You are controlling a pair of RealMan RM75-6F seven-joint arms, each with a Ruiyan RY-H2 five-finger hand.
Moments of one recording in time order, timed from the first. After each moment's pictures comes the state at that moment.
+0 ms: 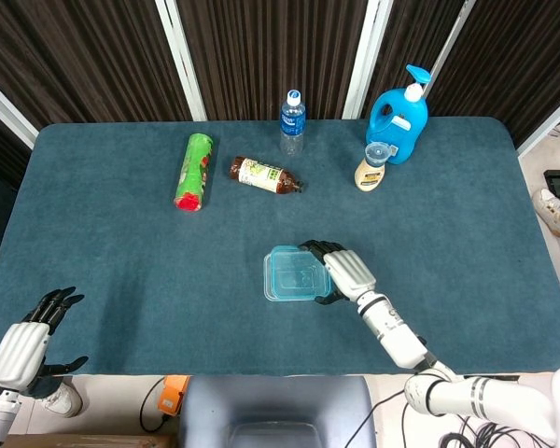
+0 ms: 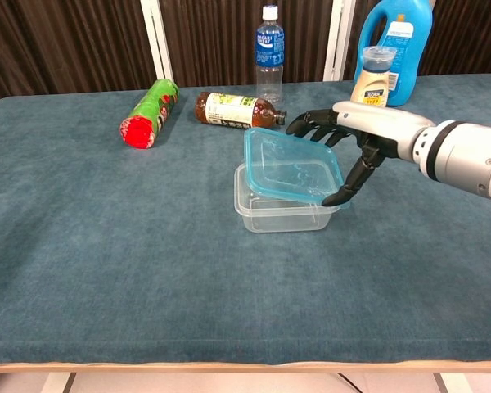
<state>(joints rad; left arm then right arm) -0.14 -1.05 0.03 -1.72 1.55 1.38 -0.09 0.70 -1.54 0.21 -1.52 -1.14 0.89 -0.08</state>
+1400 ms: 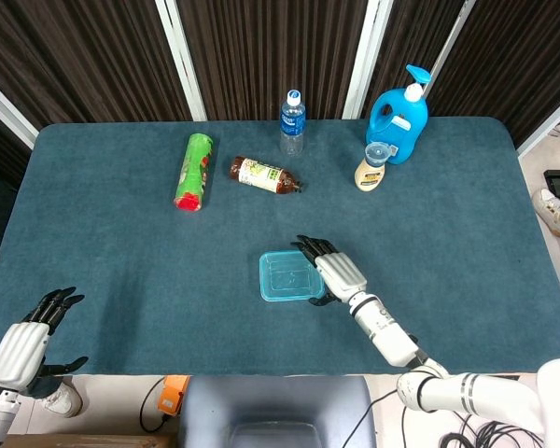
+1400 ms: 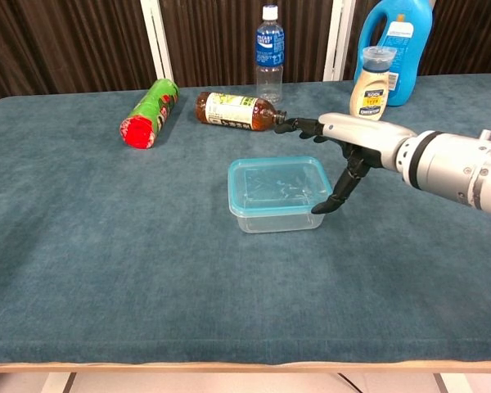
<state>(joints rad) -0.14 -1.05 0.04 -1.72 1.56 1.38 -0.10 0.74 -1.57 0.20 -1.48 -1.13 0.86 -0.06</state>
